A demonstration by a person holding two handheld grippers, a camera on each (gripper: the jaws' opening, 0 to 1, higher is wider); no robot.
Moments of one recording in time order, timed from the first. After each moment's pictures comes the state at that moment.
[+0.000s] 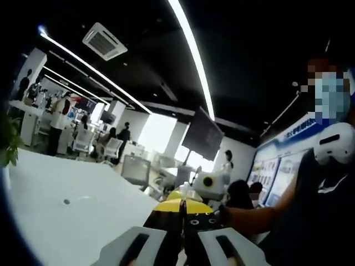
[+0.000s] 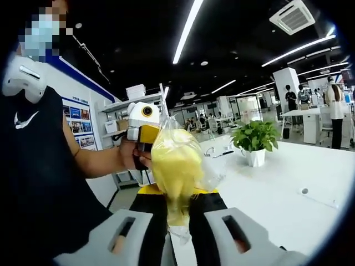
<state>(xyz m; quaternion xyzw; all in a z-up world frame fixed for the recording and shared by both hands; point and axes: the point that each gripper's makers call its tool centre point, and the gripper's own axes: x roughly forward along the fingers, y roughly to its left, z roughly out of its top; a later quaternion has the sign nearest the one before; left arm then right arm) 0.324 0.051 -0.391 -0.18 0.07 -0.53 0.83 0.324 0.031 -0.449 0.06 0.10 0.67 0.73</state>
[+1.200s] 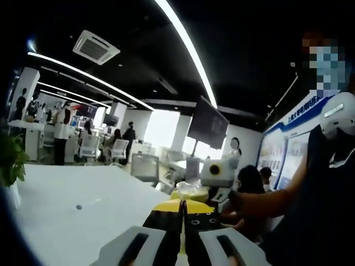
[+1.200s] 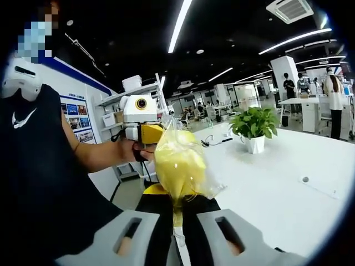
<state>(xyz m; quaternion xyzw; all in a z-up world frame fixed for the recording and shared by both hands) 0.330 0.053 -0.413 -0.12 0.07 -0.51 0.85 0.323 0.031 -0.467 0.05 0.14 0.67 0.73</state>
